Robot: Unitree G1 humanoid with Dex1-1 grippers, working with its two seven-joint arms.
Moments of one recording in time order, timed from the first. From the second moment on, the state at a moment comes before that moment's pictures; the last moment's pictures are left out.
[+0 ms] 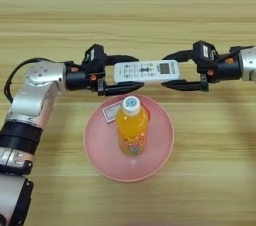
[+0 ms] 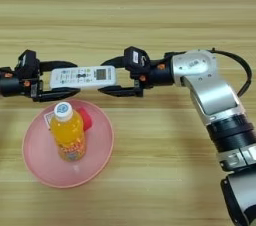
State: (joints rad) left arm -0.49 0.42 -0.11 0.31 -0.36 0.05 -1.30; right arm -0.57 -0.52 0.23 0.09 0.20 0.14 1.23
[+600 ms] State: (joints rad) left arm -0.49 0.40 -0.11 0.31 -0.36 0.05 -1.30; right arm -0.57 -0.51 0.23 0.09 0.20 0.14 1.21
